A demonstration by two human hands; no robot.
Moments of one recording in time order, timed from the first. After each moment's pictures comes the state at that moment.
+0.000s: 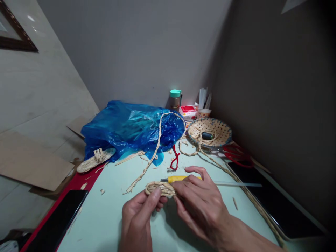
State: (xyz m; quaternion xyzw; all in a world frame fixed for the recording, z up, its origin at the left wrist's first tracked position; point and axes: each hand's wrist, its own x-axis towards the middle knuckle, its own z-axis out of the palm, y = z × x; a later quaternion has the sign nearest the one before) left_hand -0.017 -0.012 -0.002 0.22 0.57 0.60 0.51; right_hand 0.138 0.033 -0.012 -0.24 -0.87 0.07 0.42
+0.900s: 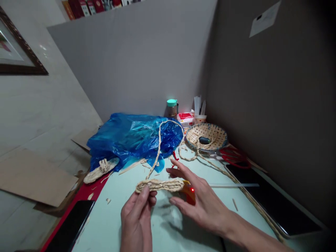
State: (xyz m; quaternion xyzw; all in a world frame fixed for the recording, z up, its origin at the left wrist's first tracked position) left_hand -0.024 -0.003 0.000 0.15 0.47 0.71 0.50; right_hand 0.141 0.042 -0.016 -0.32 -0.79 0.29 0.43
